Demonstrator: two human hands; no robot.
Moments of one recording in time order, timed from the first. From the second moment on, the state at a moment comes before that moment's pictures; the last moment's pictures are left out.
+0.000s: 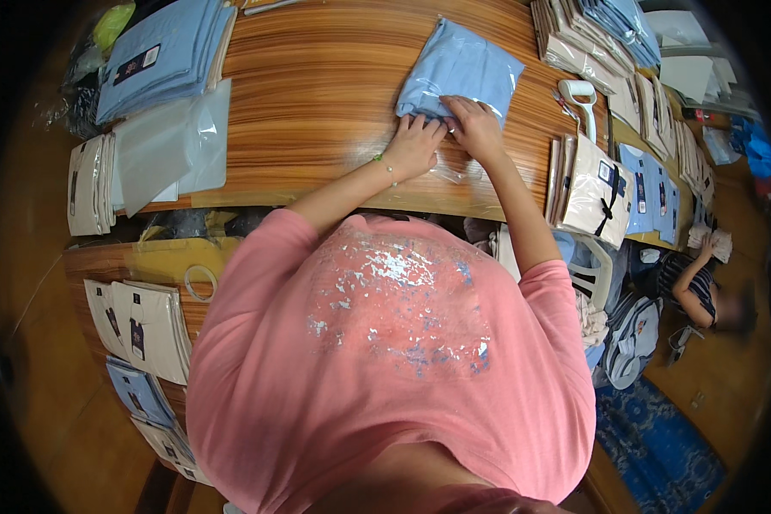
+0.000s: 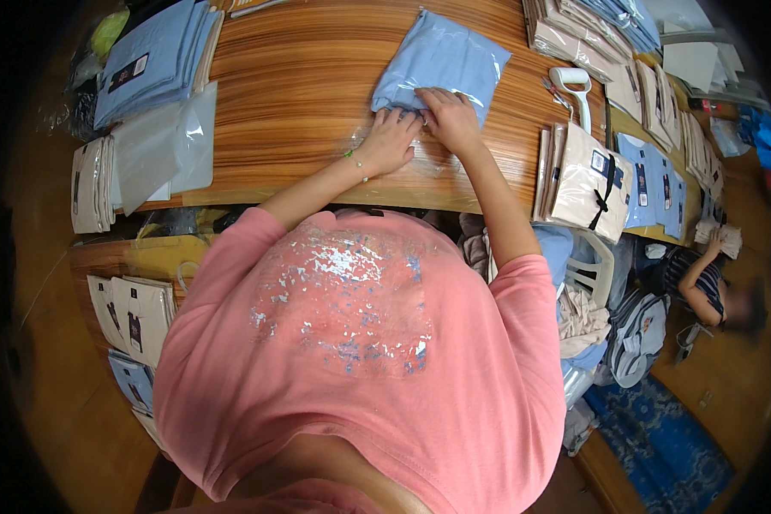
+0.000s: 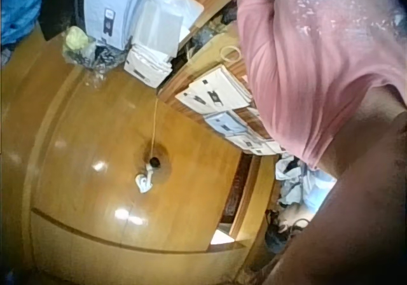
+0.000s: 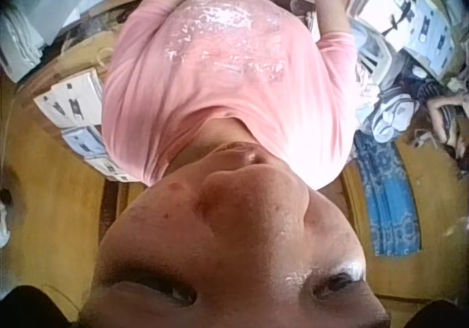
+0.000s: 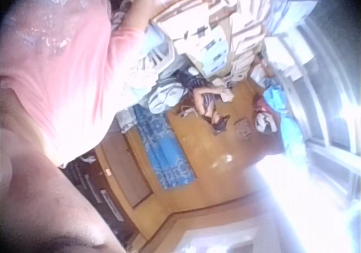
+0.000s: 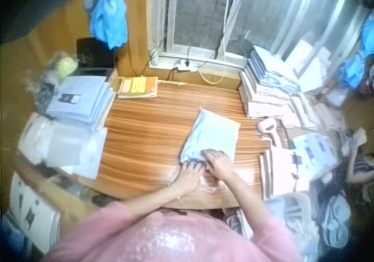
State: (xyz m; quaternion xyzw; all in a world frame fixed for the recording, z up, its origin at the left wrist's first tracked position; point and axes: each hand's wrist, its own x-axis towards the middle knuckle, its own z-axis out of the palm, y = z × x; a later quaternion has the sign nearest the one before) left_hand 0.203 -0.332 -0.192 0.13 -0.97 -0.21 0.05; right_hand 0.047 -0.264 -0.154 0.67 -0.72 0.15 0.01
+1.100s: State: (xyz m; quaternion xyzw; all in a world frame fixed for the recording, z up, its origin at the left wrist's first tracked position) left_hand 0.108 -0.404 -0.227 -0.24 -0.96 -0.13 0.11; right_hand 0.145 -0.263 -0.210 0.58 -0.79 0.18 -0.02
